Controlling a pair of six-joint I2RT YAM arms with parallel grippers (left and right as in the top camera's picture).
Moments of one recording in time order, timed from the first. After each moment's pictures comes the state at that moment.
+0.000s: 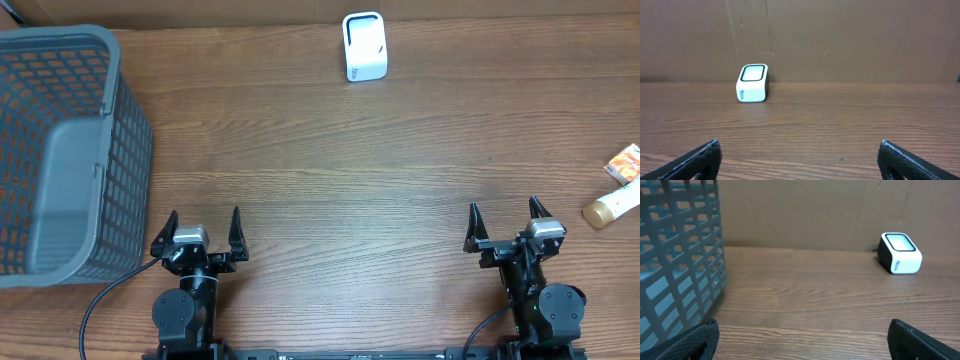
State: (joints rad) left arm 0.07 0.01 0.01 -0.08 0.03 -0.04; right arm 0.04 0.01 0.02 -0.03 -0.07 0.04
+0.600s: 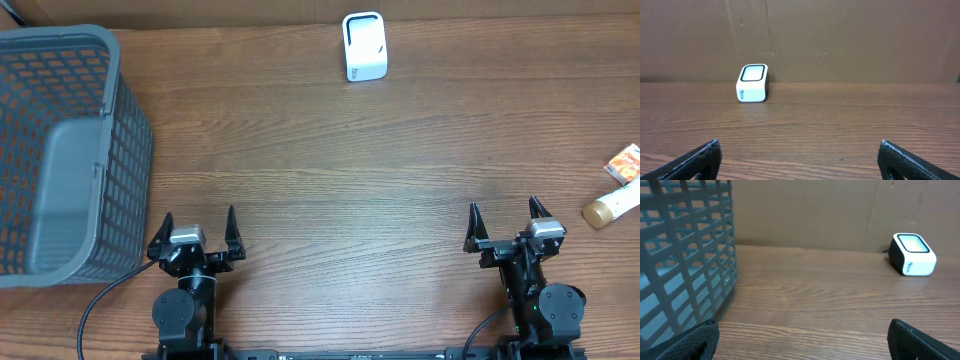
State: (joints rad) left arm 0.07 0.01 0.01 -0.08 -0.02 -0.04; right arm 0.04 0.01 0.02 -0.03 -0.07 0.05
